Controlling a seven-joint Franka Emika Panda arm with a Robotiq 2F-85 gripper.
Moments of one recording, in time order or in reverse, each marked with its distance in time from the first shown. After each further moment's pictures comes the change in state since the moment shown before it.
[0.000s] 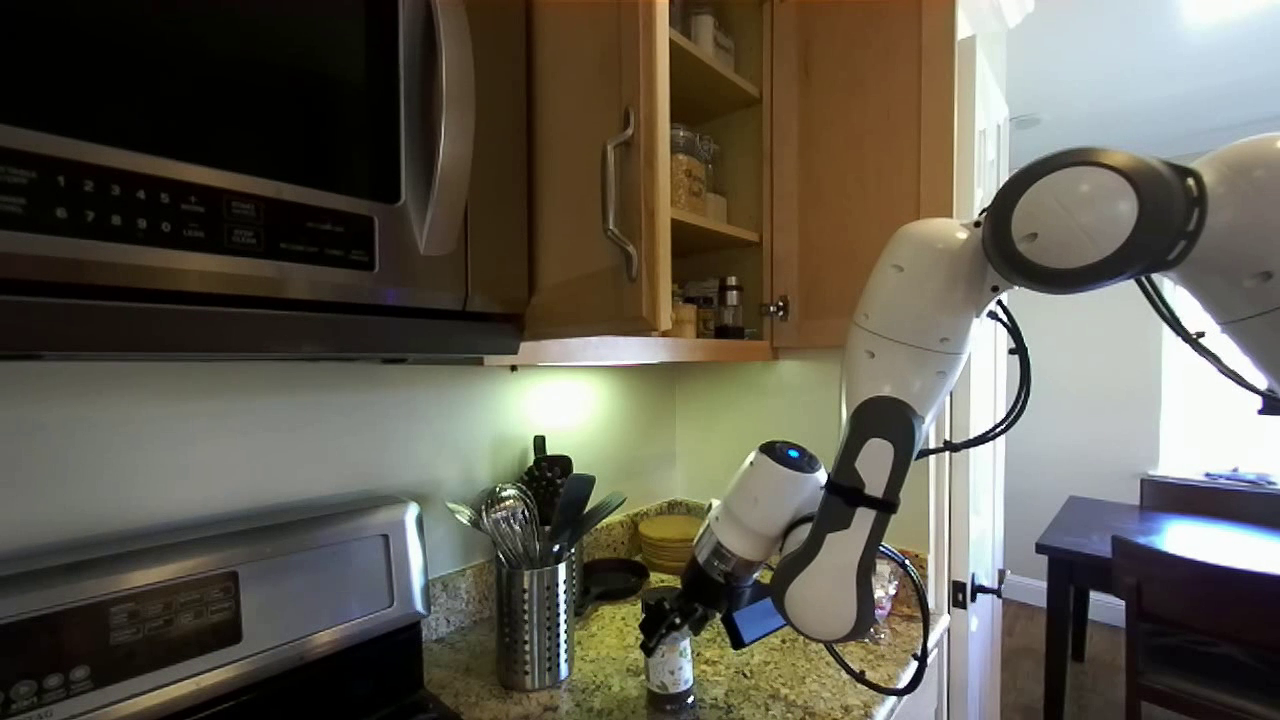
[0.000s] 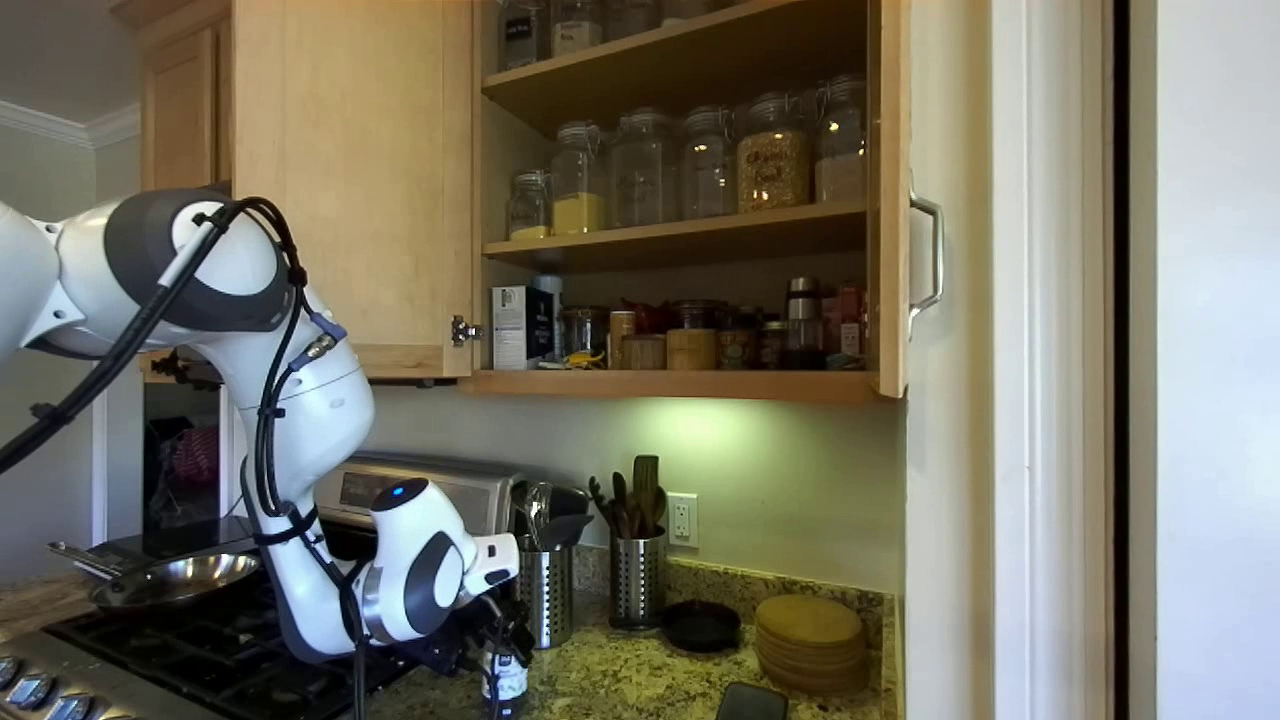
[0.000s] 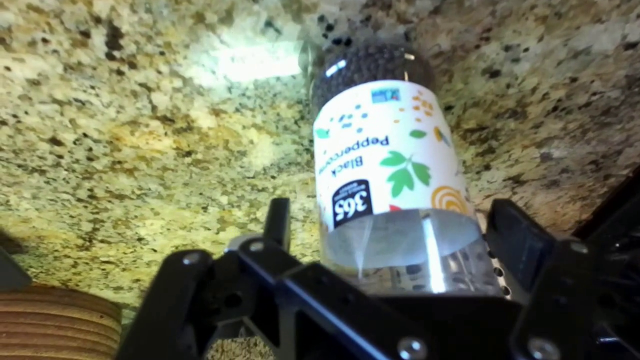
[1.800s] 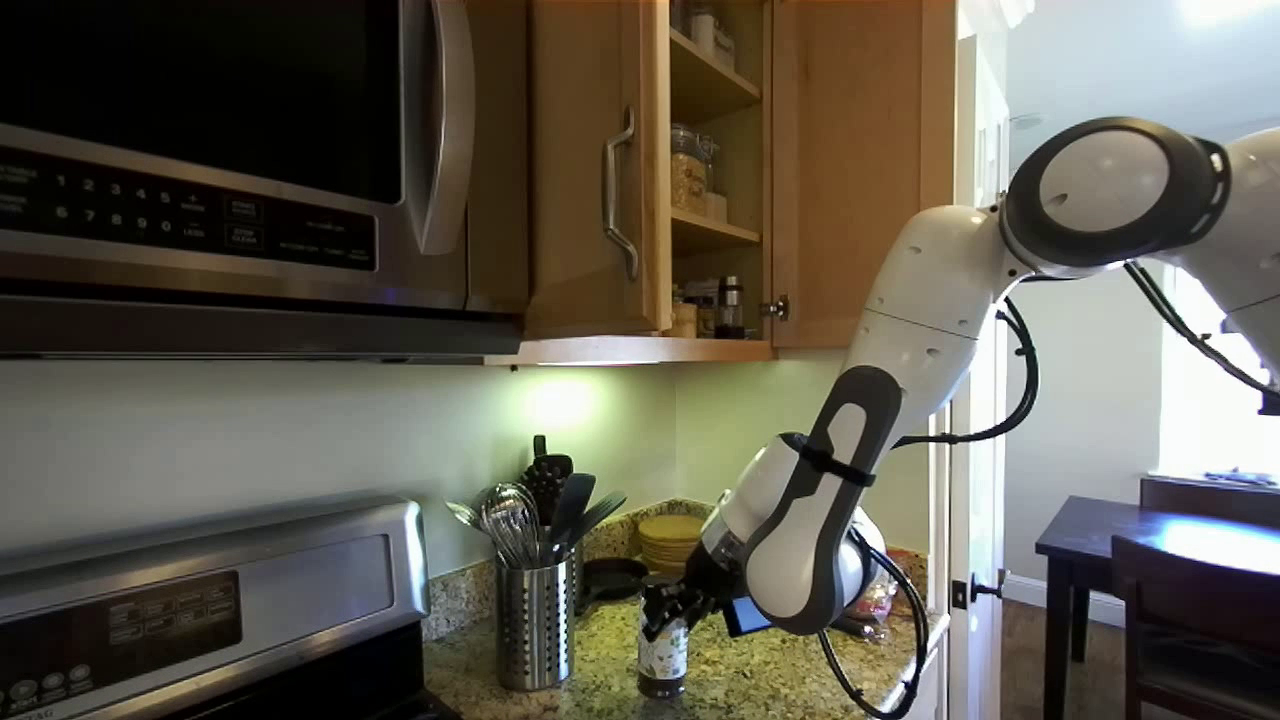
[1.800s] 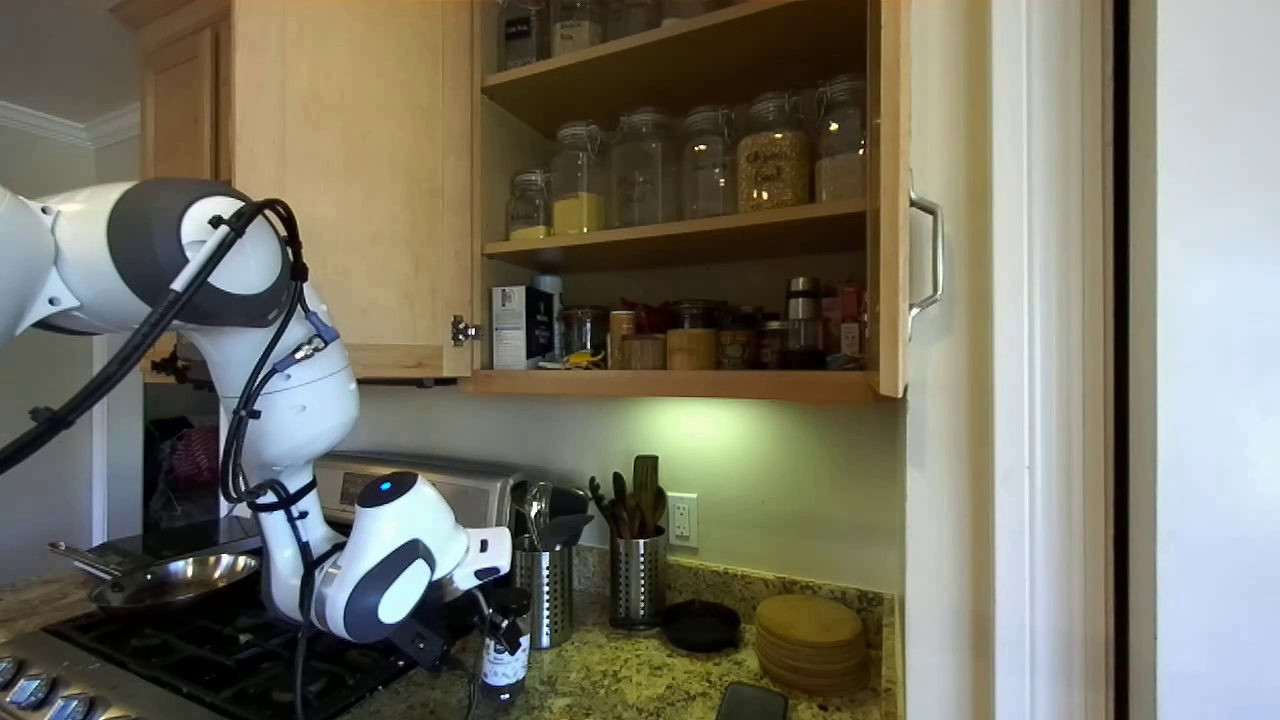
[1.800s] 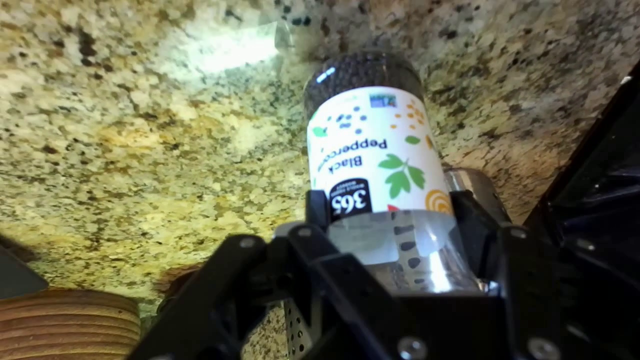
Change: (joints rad) arm -0.123 -0.061 0.216 -0.064 0.426 0.068 -0.327
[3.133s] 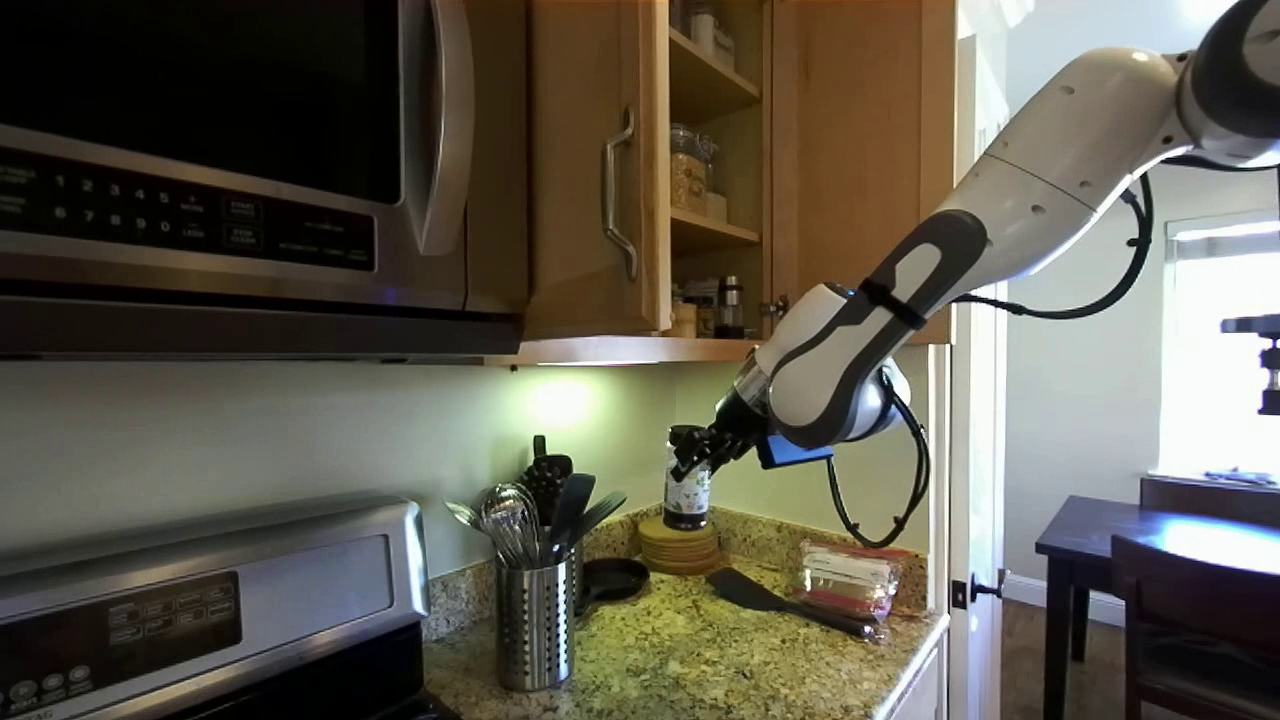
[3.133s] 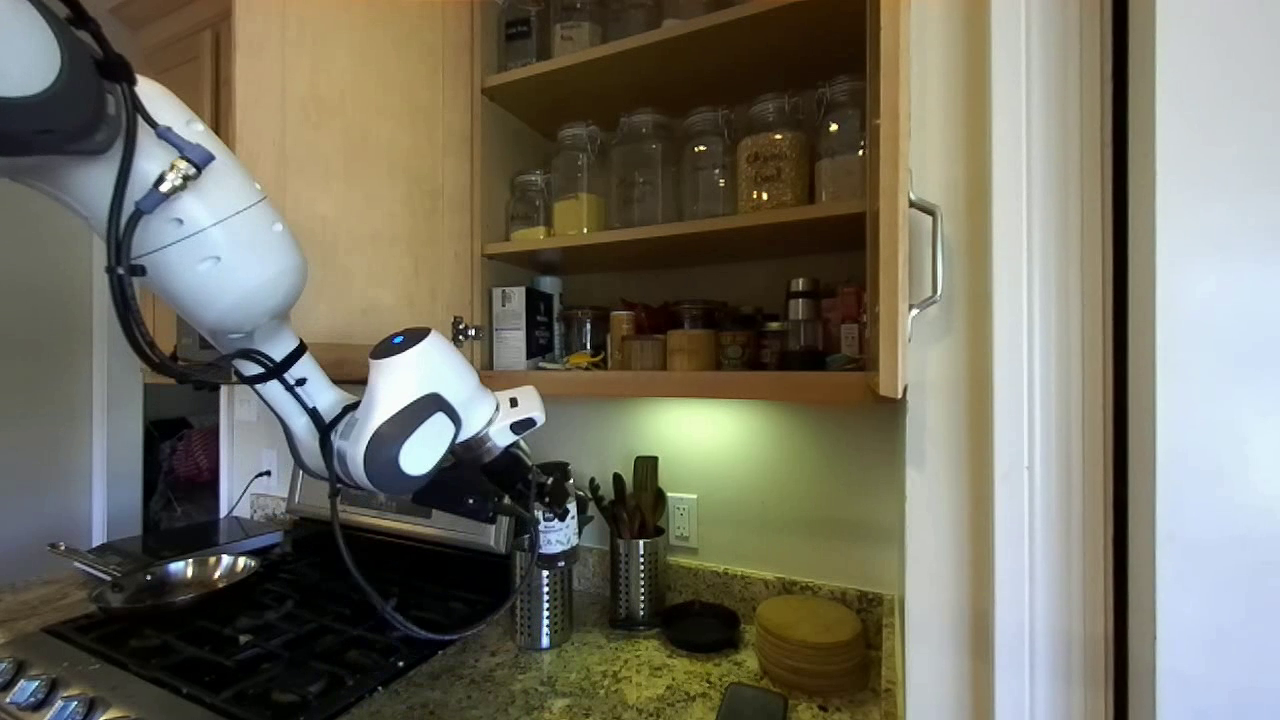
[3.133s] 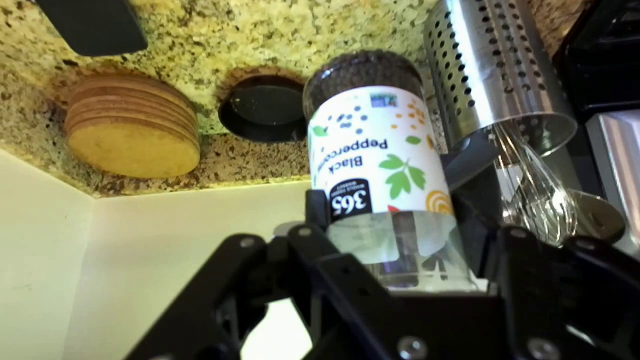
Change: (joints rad) arm 0.390 -0.404 -0.522 -0.069 0.009 -0.210 -0.197
